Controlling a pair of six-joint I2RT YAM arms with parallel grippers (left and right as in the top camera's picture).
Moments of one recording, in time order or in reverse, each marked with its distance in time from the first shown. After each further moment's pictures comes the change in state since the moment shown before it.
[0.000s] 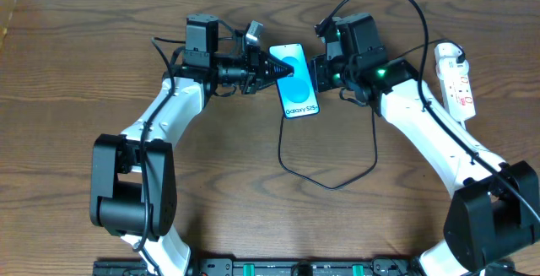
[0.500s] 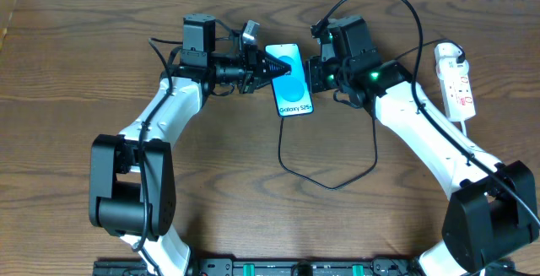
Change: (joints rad) left arm 0.010 0.000 0.000 -0.002 -0.019 -0.015; right arm 0.034 0.002 0.000 0.015 0.030 0.062
